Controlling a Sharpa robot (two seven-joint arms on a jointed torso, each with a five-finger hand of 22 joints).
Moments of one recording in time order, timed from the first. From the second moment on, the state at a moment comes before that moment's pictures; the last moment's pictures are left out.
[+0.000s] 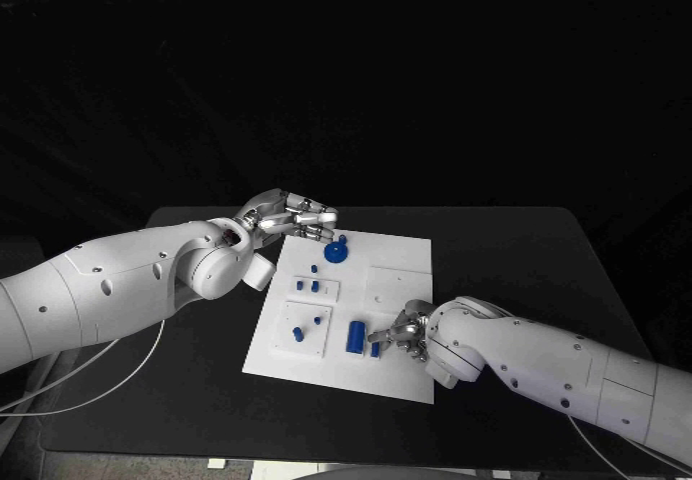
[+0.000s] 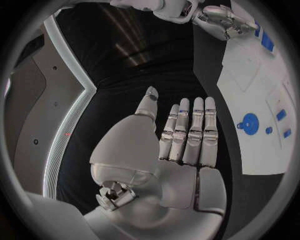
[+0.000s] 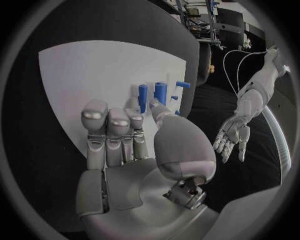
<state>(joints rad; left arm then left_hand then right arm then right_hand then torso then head) 1.24 -0.78 -0.09 1.33 -0.27 -0.07 0.29 1.30 0.03 -0.12 -0.05 0.12 1.03 0.14 0.06 0.06 1.19 0.12 0.06 0.06 1.13 0.13 0.06 0.07 0.06 1.02 0.12 0.10 0.08 0.93 -0.55 0.04 1.35 -0.99 -0.18 -0.65 1.11 -0.07 0.18 0.04 0.06 1.23 0.04 0.07 0.11 1.34 -0.04 0.93 1.19 1.46 -0.10 0.99 1.07 0.07 1.46 -0.12 0.81 1.31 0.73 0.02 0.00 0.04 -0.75</state>
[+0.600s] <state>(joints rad) 1.24 -0.77 -0.09 1.33 -0.27 -0.07 0.29 1.30 0.03 -0.12 -0.05 0.12 1.03 0.14 0.06 0.06 1.19 0.12 0.06 0.06 1.13 0.13 0.06 0.07 0.06 1.02 0.12 0.10 0.08 0.92 -0.57 0.03 1.37 -1.02 -0.15 -0.63 1.19 -0.06 0.18 -0.08 0.05 1.24 0.04 0.07 0.11 1.34 -0.04 0.93 1.19 1.46 -0.10 0.99 1.08 0.07 1.46 -0.12 0.81 1.31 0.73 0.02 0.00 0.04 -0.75</state>
